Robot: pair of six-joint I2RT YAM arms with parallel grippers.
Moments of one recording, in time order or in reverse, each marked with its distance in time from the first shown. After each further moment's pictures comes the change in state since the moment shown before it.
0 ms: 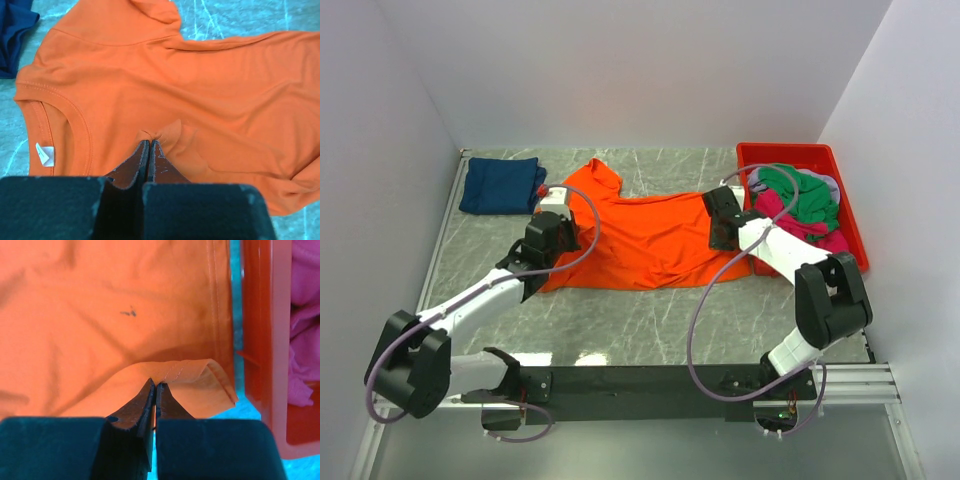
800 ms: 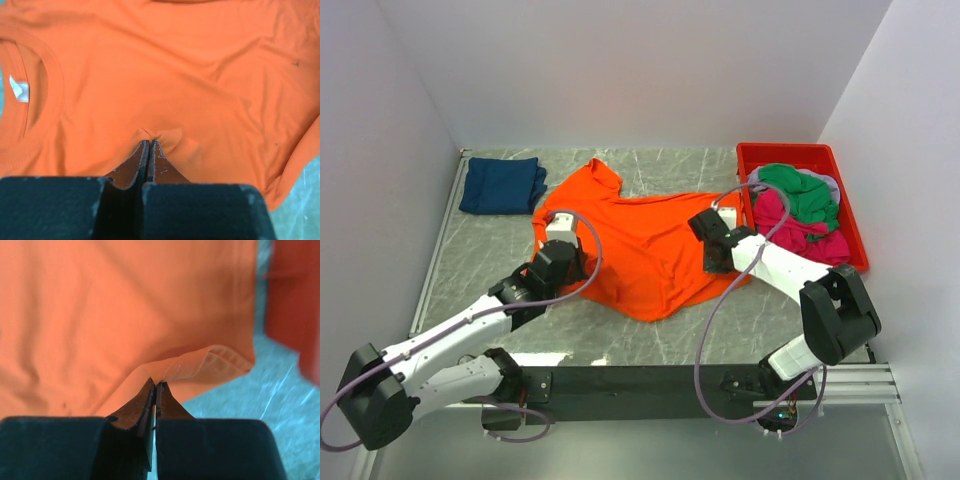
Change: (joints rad) left arm -0.282 -0.245 -0.041 -0.328 -0.209 -0.202; right arm 0.159 -0.086 -0.114 -0.118 0.051 0.132
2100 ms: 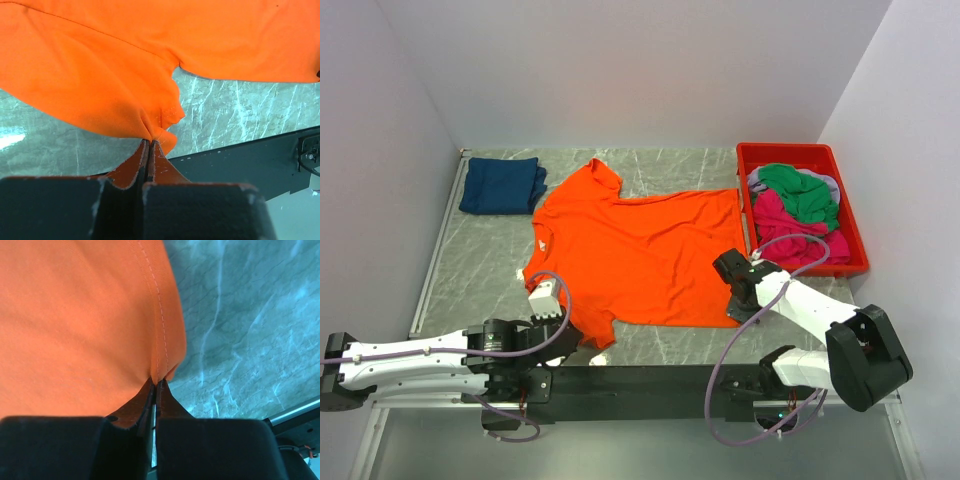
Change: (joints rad) left arm -0.623 -0.334 -0.125 -0.653 -0.169 -0.834; right arm -0.066 -0.259 -0.329 -0.204 -0.087 0.375
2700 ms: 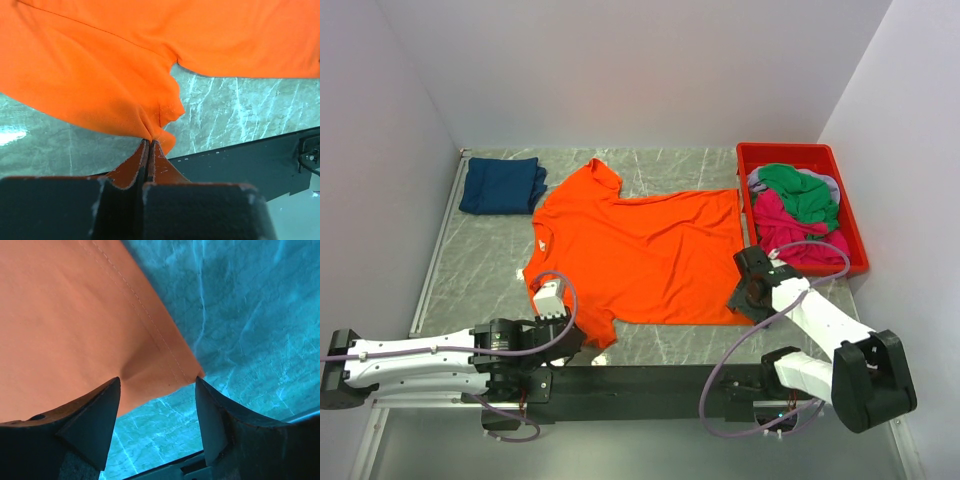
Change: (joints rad) left arm 0.000 0.047 -0.001 0.039 0.011 -0.010; right arm -0.167 -0.117 -0.033 0.035 -0.094 -0.046
